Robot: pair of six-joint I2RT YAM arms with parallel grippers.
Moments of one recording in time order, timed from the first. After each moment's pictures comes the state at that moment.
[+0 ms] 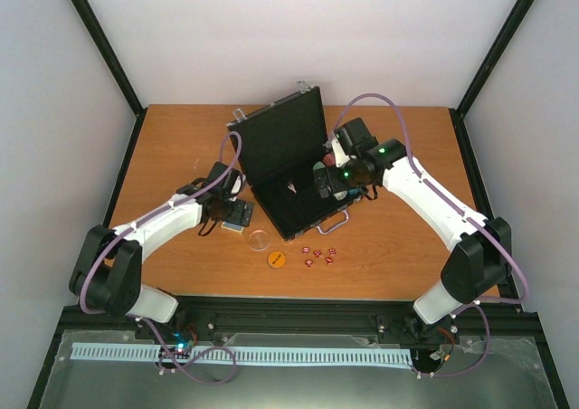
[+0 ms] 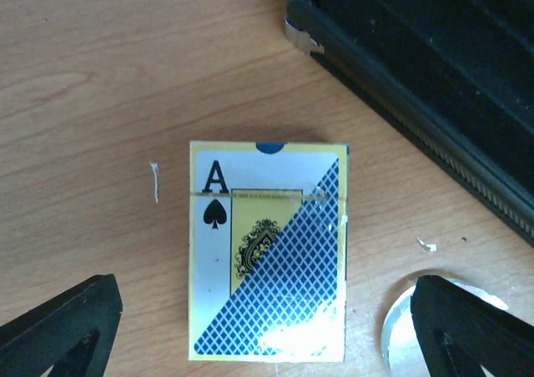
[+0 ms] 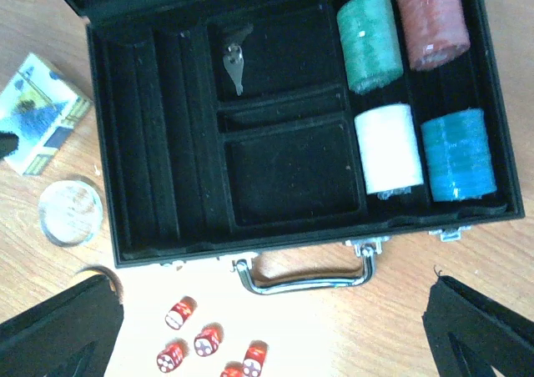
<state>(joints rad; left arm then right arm) -0.45 1.45 0.87 -0.55 -0.08 -0.17 0.54 1.56 1.44 -0.94 -0.10 0.17</state>
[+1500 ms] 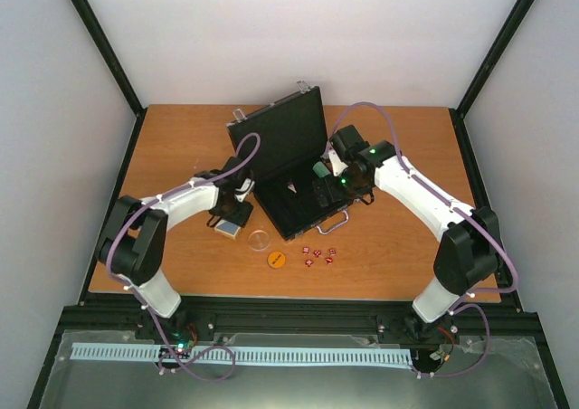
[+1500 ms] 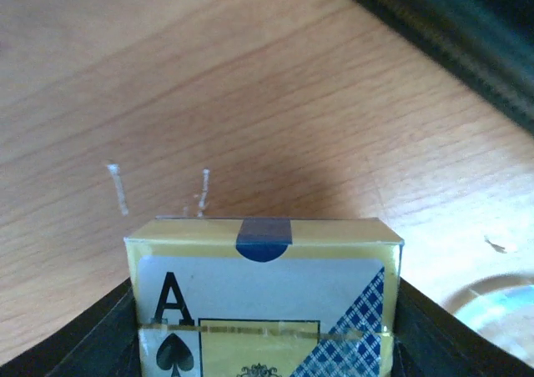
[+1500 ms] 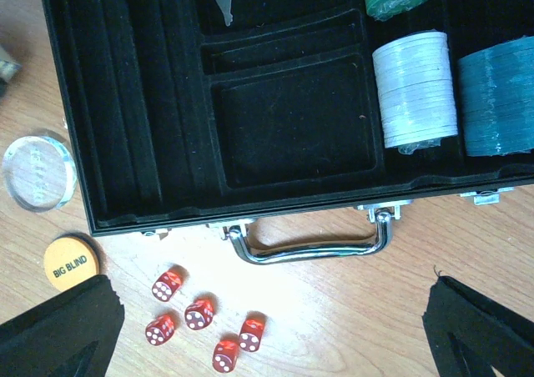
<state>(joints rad) -0.45 1.69 1.00 -0.64 -0.09 -0.07 0.54 1.63 1.40 -0.98 -0.13 0.17</state>
